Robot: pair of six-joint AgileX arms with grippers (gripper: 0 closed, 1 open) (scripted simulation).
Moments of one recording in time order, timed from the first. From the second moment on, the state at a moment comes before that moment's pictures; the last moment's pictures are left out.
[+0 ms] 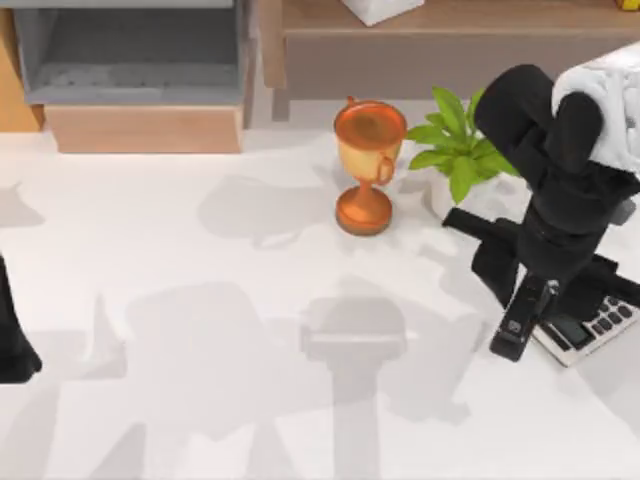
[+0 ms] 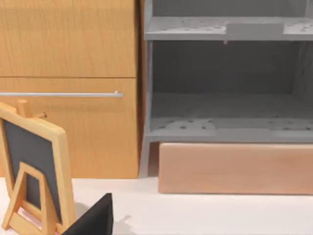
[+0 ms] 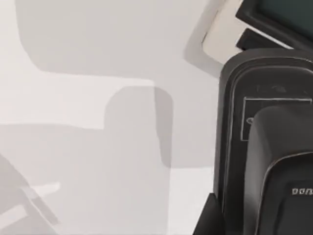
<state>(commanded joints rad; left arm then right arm) 0.00 0.00 0.00 0.00 0.00 0.00 0.47 1.83 1.28 -1.00 0.02 1.02</state>
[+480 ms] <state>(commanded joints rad) 0.00 0.00 0.00 0.00 0.00 0.00 -0.05 2.02 1.60 -1.17 0.03 0.55</state>
